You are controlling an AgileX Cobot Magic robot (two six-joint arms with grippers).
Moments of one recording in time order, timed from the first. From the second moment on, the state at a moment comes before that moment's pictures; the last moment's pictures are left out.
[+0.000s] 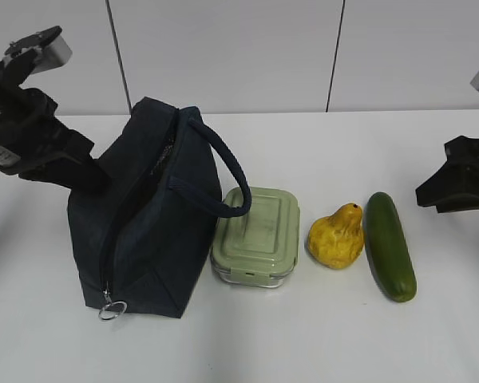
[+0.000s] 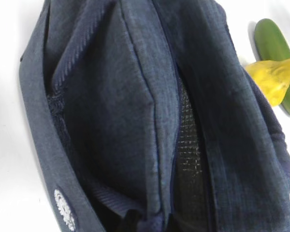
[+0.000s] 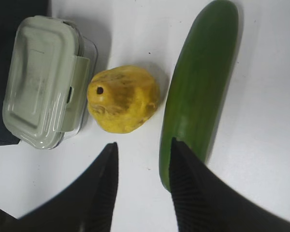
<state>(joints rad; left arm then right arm) -0.19 1.55 -1.10 -0.58 0.91 0.55 -0.19 1.57 -0.96 0.82 0.87 -0.73</state>
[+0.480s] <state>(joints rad) -0.19 1.55 -1.10 -0.58 0.91 0.55 -0.13 1.75 -0.96 0.81 0.81 -0.71</state>
